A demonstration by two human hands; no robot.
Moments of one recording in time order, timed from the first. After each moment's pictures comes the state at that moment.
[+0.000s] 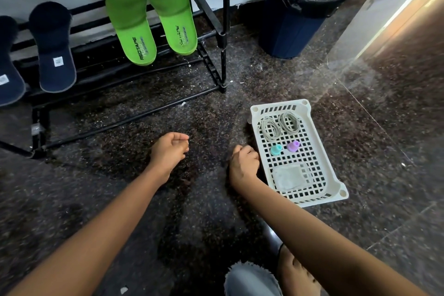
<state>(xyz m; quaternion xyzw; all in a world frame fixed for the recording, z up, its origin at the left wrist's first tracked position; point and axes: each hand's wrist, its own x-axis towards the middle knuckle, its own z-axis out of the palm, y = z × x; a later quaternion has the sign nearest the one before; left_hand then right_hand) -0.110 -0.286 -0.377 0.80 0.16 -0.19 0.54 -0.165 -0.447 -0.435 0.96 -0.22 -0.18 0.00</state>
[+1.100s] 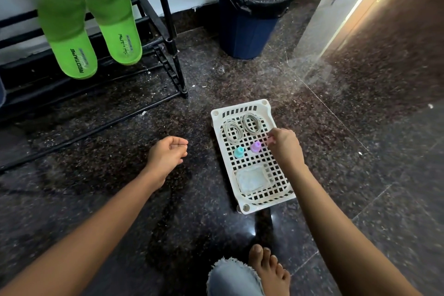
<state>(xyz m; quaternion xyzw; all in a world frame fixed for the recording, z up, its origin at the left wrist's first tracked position) -0.114 -0.368 -0.376 0.80 0.09 -0.25 0.53 -0.192 -0.651 -0.399 0.95 -0.25 0.01 -0.20</state>
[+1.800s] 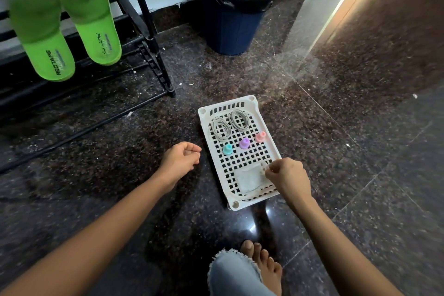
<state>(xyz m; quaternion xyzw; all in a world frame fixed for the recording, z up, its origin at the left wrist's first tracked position) -0.139 -0.409 -0.375 0.81 0.03 -0.31 0.49 -0.275 -0.628 -0.372 0.90 -0.37 -0.09 -0.22</state>
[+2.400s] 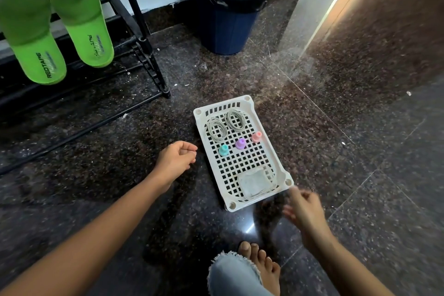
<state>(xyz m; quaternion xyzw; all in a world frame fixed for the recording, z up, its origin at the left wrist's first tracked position) -0.136 -0.411 -0.372 0.82 0.03 -0.31 0.49 -0.343 -0.611 -0.357 0.60 -0.57 0.02 -0.56</state>
